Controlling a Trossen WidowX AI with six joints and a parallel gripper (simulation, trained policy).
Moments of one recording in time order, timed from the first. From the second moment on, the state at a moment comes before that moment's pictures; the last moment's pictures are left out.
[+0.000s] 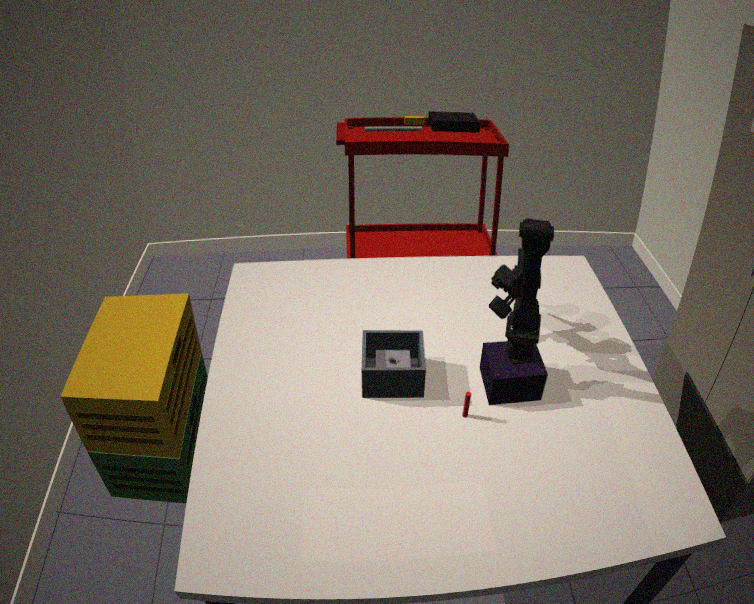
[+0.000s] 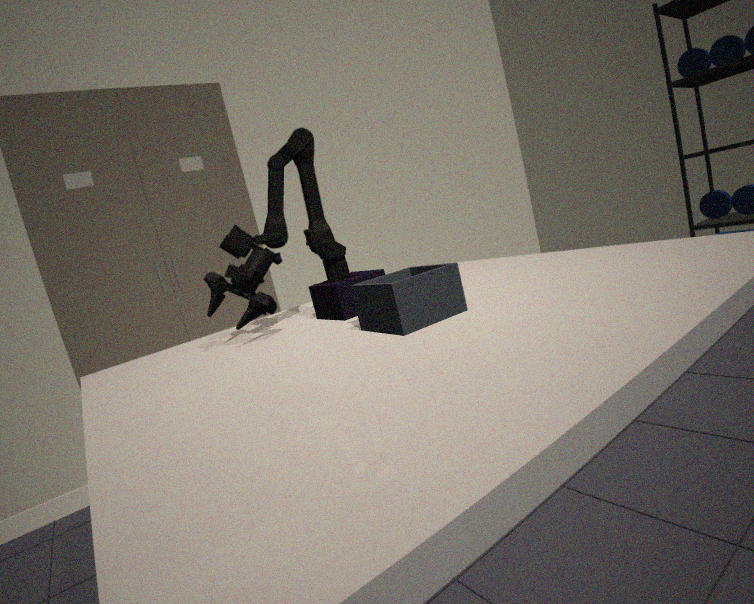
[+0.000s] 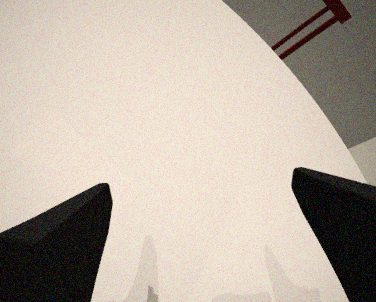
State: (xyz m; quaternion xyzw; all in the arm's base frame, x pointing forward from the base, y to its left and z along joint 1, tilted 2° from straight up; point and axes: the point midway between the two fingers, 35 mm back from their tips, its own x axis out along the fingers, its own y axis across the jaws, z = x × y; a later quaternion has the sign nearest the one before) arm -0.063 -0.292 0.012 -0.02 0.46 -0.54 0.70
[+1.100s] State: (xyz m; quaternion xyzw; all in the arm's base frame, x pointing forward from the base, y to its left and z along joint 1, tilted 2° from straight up) arm 0.217 -0.320 0.127 -0.01 0.34 -0.40 0.85
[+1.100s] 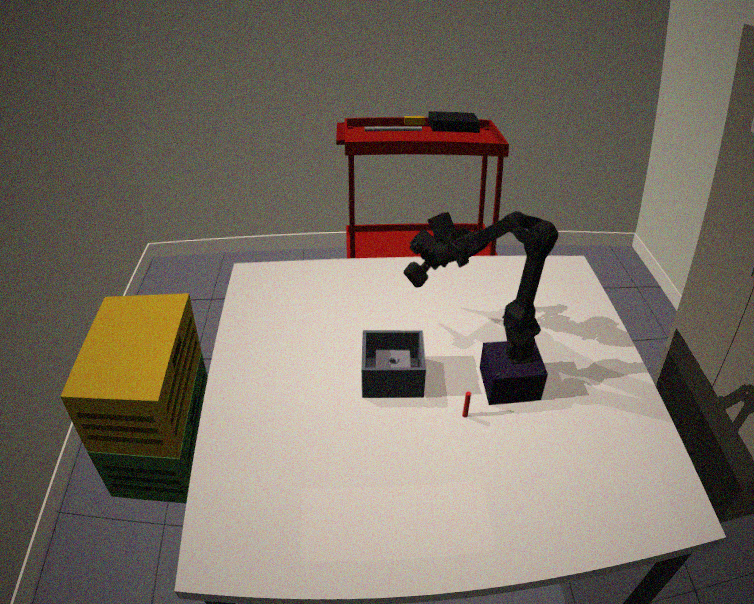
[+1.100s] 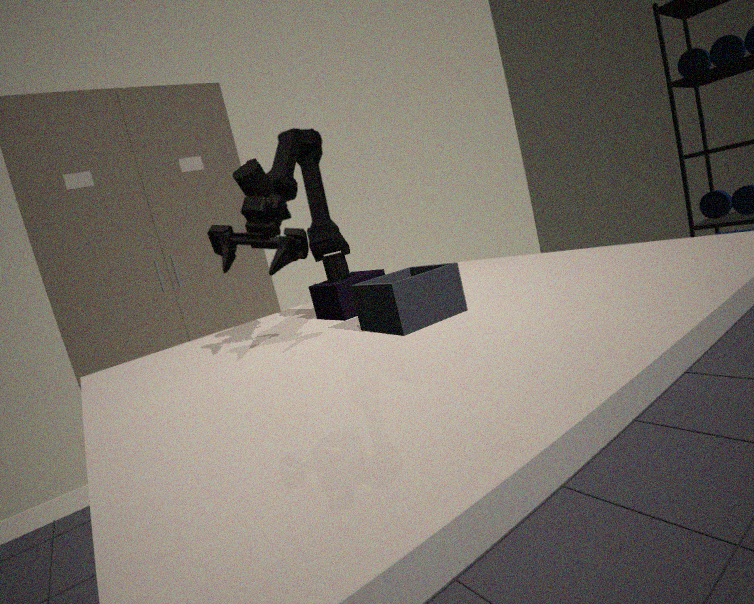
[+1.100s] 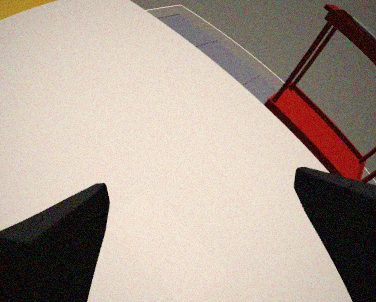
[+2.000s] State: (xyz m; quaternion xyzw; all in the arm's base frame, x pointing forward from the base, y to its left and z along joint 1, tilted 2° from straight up) arm 0.327 -0.069 0.150 0.24 0.40 -0.28 0.84
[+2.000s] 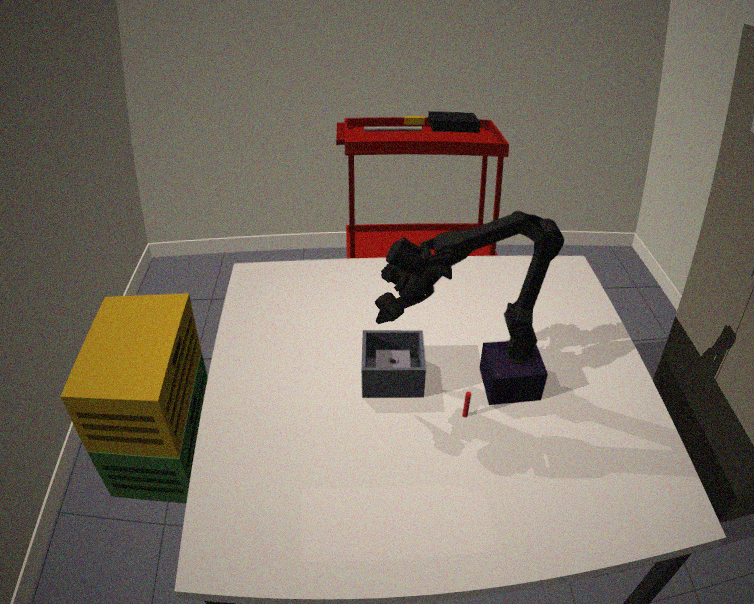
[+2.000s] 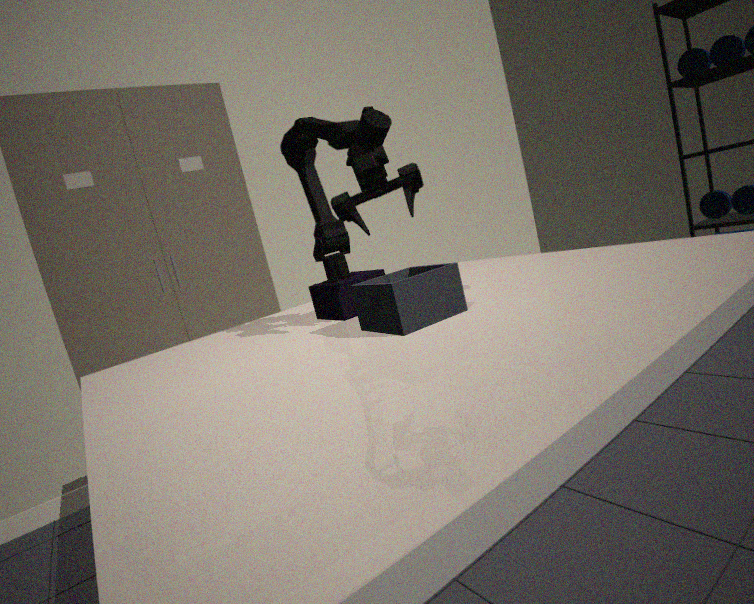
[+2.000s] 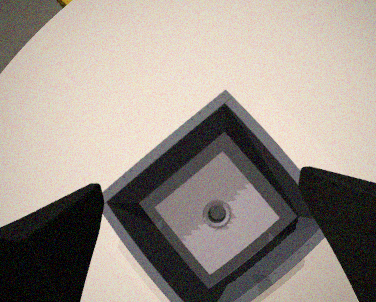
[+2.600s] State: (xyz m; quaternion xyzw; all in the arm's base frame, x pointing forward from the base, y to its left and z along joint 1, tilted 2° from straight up) arm 0.250 0.048 0.123 0.30 0.53 -0.32 0.73
